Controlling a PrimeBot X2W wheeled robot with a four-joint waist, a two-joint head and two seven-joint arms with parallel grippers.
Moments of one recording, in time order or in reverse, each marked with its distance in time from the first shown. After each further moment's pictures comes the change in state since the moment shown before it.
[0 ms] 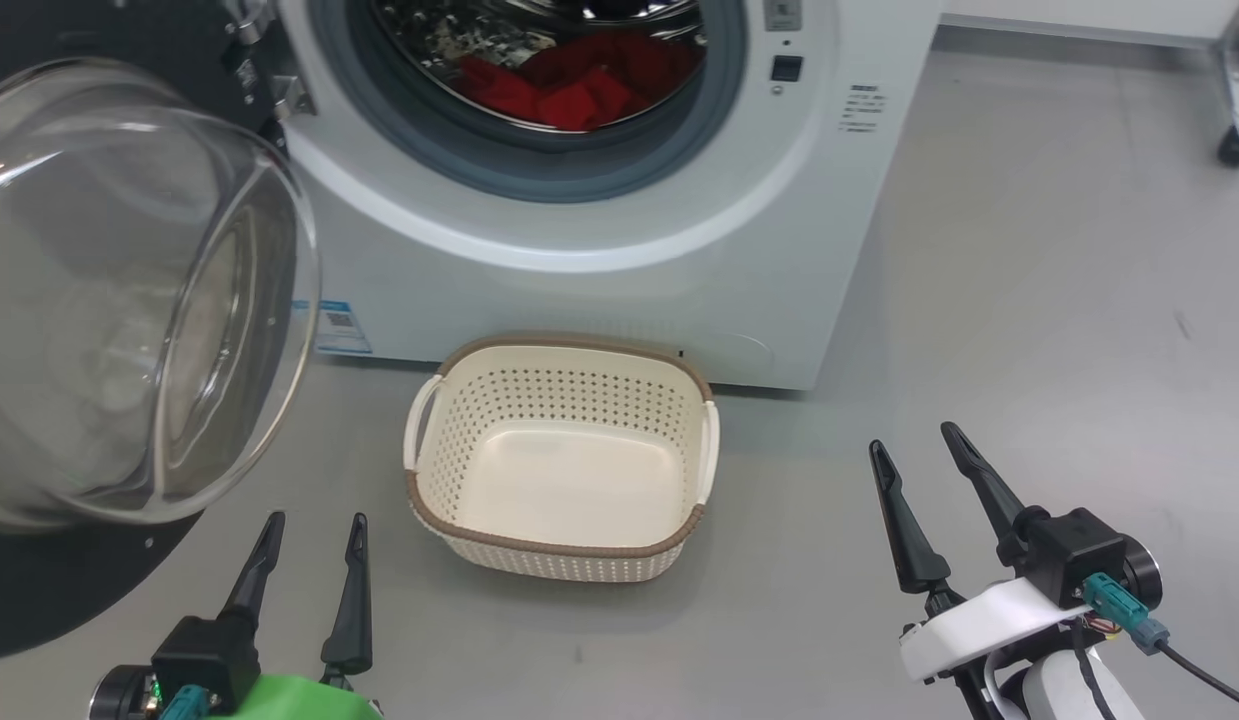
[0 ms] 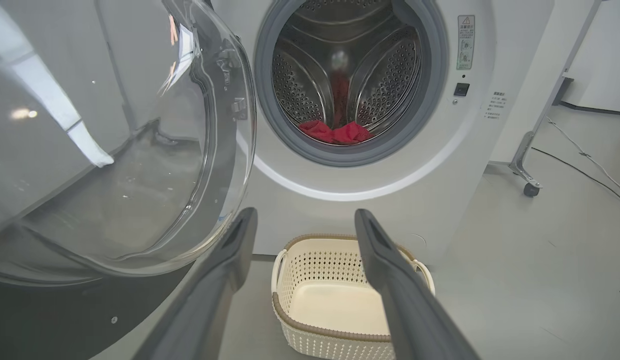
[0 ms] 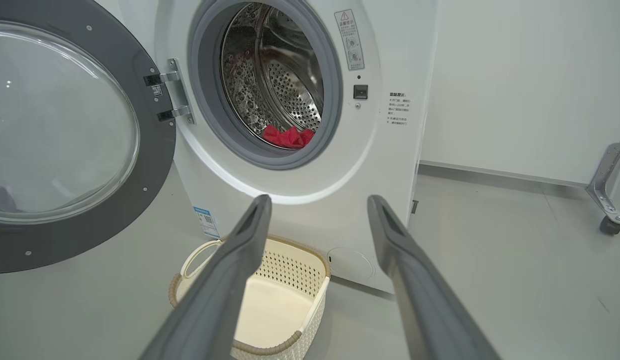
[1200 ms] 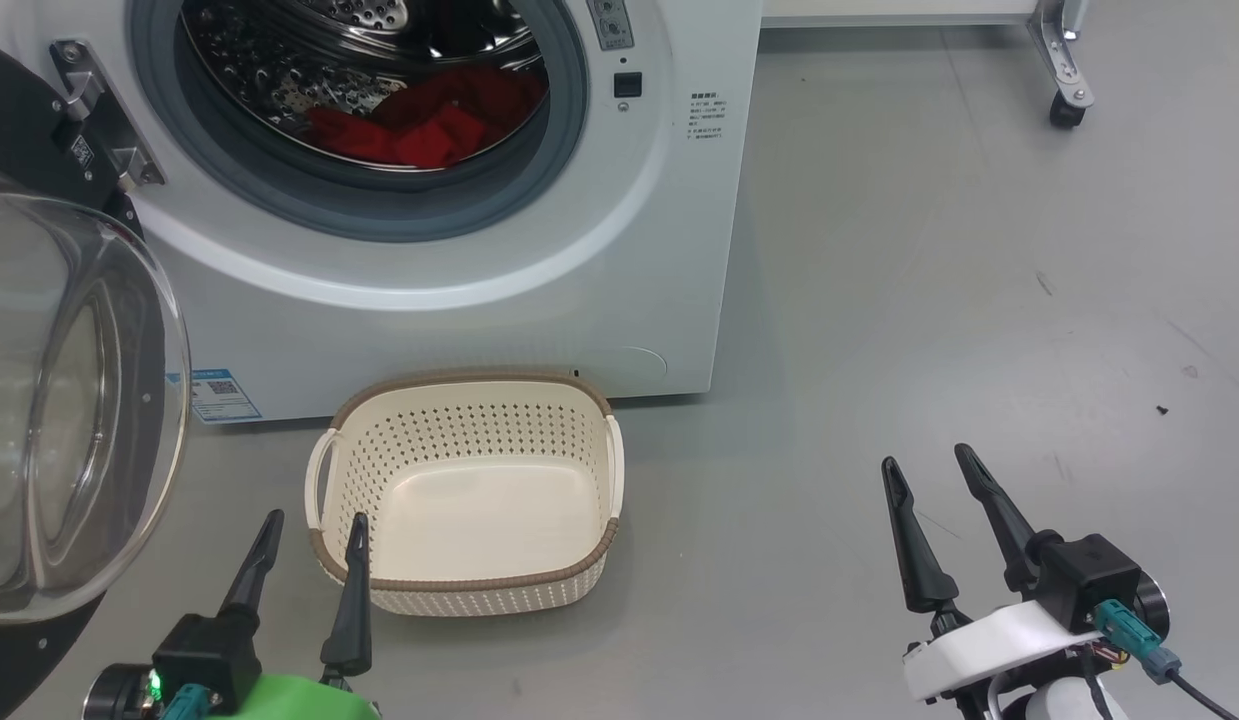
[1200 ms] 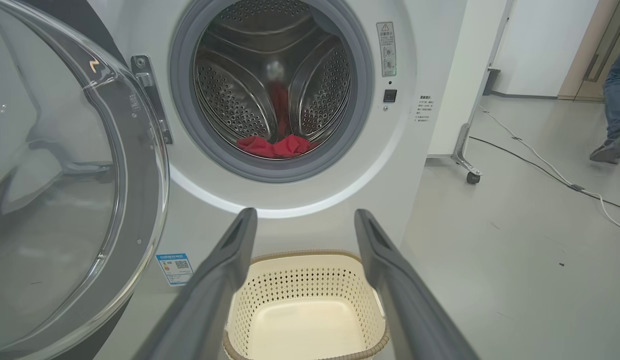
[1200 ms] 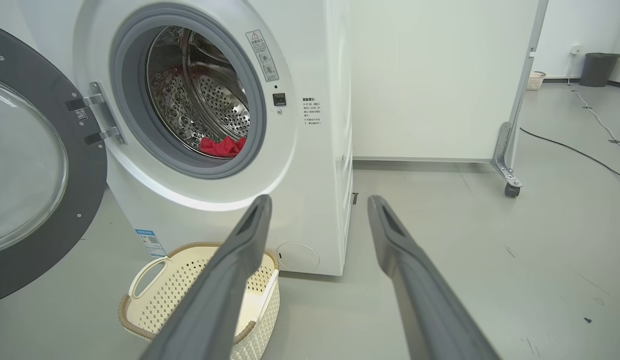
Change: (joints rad) left arm 0.012 0.012 -0.002 -0.048 0.018 0.011 0.040; right arm 0.056 0.004 0.004 -0.045 0.041 -0.020 0.000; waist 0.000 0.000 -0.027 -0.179
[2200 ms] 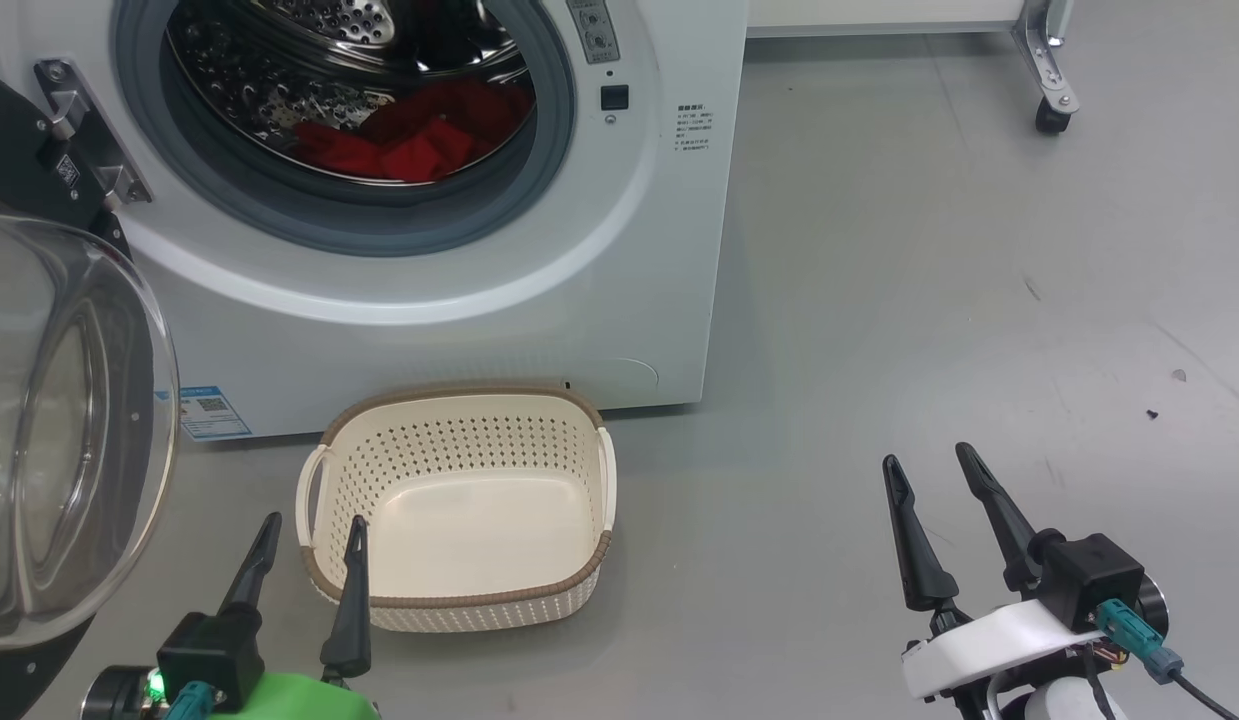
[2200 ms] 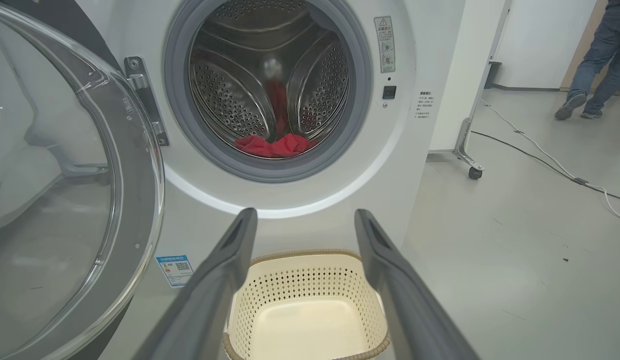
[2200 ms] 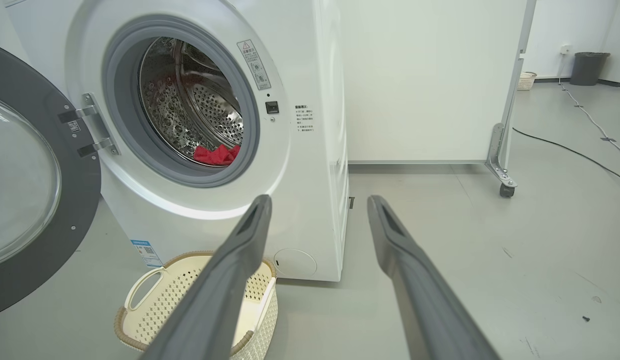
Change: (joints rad) left arm 0.008 0.001 -0.001 -0.011 0.015 0.017 0.023; right arm 0.001 0.000 0.005 -0.007 0.021 -0.008 0.000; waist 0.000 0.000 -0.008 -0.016
